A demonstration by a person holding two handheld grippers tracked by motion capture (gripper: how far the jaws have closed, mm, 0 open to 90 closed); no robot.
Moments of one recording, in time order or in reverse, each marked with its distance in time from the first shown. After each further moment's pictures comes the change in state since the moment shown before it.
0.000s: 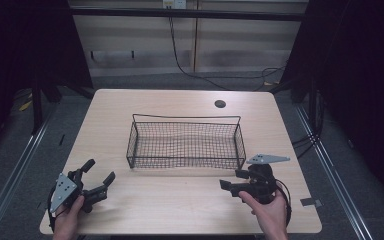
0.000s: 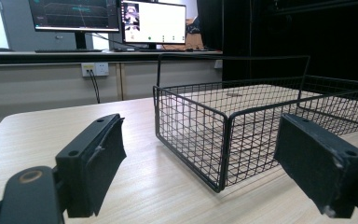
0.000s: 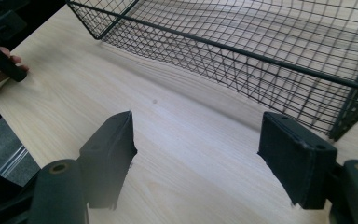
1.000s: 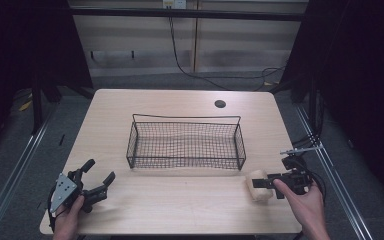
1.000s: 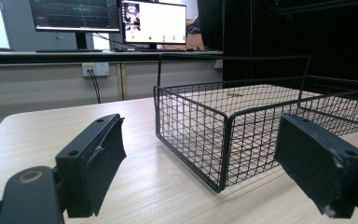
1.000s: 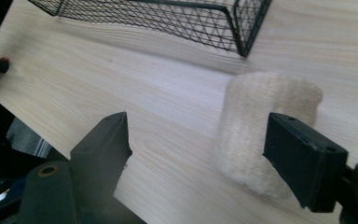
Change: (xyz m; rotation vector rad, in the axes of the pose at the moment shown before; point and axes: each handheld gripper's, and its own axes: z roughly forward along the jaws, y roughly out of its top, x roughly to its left) left arm 0.000 0.000 0.000 0.000 0.003 0.000; right arm -0.068 0.002 -0.051 0.218 -0.007 0.231
